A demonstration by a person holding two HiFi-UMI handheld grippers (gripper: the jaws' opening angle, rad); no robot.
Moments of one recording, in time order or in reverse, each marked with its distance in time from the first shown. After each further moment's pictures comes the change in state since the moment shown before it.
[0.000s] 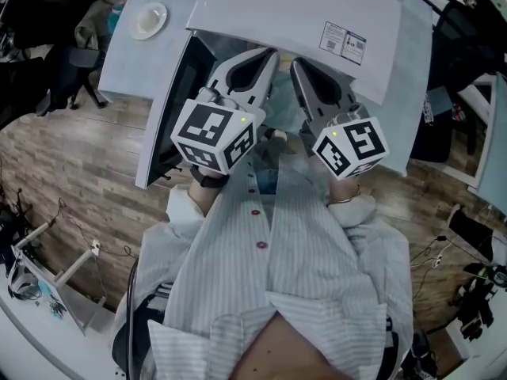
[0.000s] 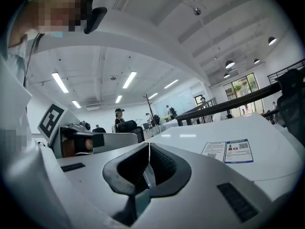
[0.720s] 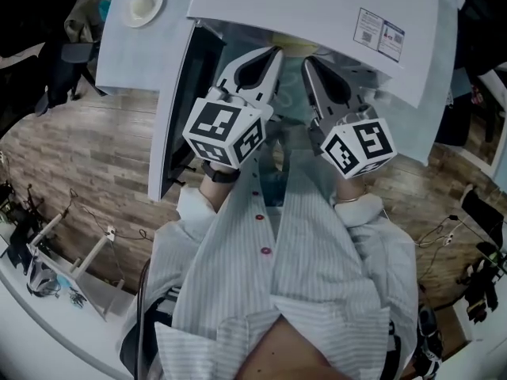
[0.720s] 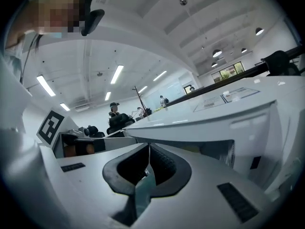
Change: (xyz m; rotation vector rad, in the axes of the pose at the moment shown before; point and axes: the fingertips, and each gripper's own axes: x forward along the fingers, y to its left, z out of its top) left arm 0.008 0.053 -0.077 -0.117 0.102 0.012; right arm 0.027 -0.015 -0.075 0.127 0.080 -0.089
